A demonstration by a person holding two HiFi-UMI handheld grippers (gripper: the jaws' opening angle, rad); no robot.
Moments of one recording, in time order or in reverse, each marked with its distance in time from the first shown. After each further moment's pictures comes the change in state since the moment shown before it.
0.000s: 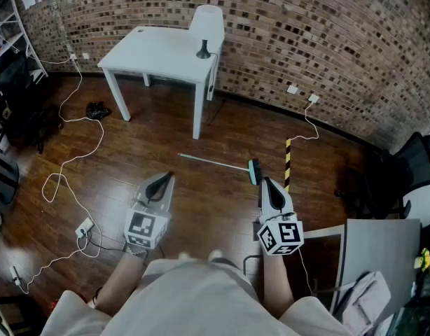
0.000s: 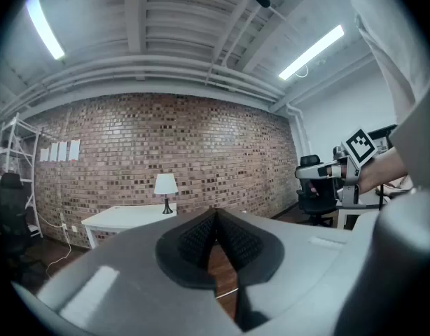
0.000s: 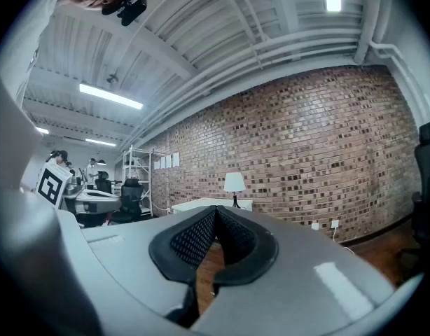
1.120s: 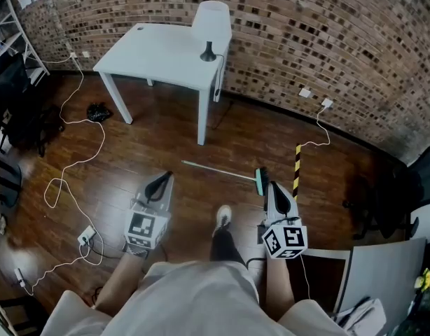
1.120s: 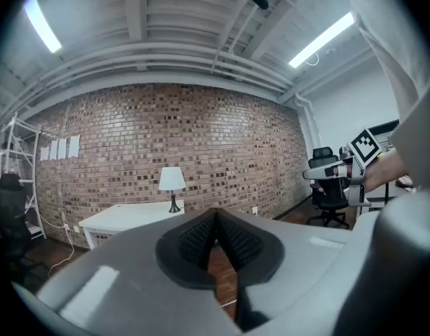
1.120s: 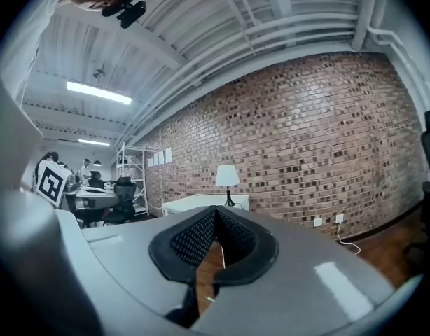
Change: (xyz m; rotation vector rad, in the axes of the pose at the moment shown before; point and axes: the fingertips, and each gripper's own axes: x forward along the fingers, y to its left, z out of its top) left arm 0.124 0.068 -0.024 0.014 0.031 0.044; right arm 0.126 -0.069 -0.029 0.040 0.033 -0.010
